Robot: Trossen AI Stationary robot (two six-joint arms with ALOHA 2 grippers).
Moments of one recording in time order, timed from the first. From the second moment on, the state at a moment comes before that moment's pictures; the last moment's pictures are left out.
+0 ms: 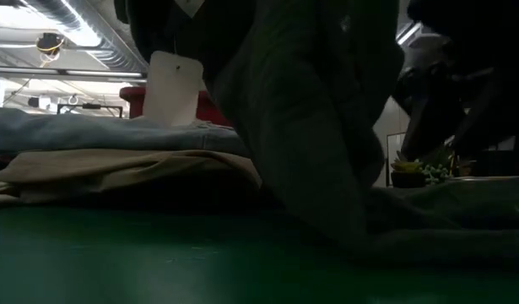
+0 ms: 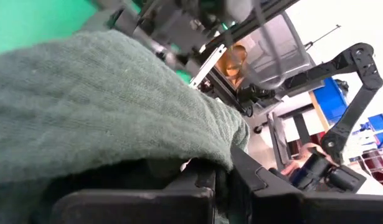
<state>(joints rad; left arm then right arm) -0.46 1.40 0.89 0.18 -0.14 -1.01 0.46 1.57 0.77 -0.05 0.22 0.26</state>
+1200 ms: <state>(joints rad) -0.54 1.40 0.89 0.20 -0.03 -0.97 0.34 2.04 1.18 0.36 0.06 -0.01</state>
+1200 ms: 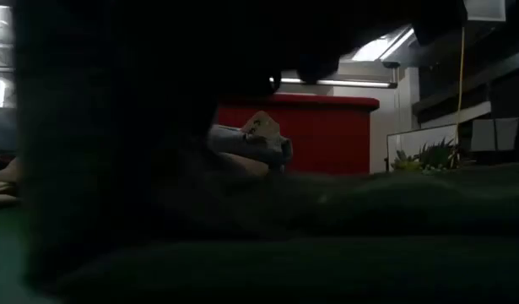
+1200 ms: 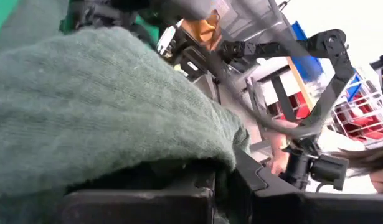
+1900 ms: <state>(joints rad) -0.54 1.40 0.89 0.20 -0.04 -0.94 0.46 1.83 1.38 -0.62 0.21 0.01</state>
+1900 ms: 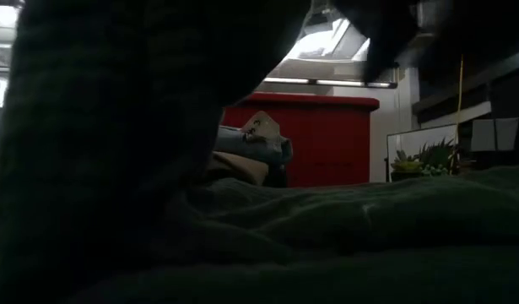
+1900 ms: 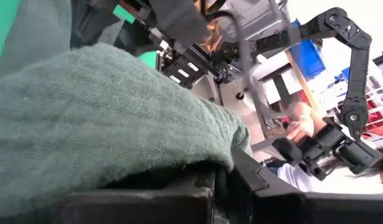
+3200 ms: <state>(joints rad) -0.54 1.40 0.89 0.28 -0.09 -0.90 0.44 1.95 1.06 -0.02 0.17 0.25</state>
